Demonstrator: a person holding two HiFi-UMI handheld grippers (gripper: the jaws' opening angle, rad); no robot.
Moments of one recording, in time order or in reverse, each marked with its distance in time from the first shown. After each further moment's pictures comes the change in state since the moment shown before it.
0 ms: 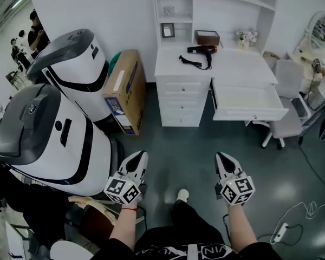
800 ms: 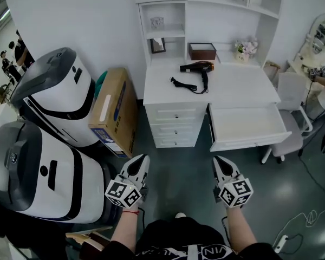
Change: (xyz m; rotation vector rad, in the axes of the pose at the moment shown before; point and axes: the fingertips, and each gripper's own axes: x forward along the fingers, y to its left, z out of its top) left arm 0.205 0.073 0.027 0.002 0.001 -0.077; right arm 0.162 -0.119 0.042 0.013 0.016 -0.029
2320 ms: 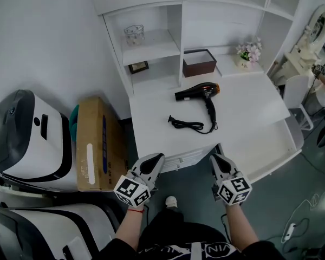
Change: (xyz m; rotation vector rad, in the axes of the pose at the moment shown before) left arm 0.320 0.185 0.022 0.004 0.172 -0.383; right arm 0.314 -0.126 0.044 0.070 0.077 -0.208
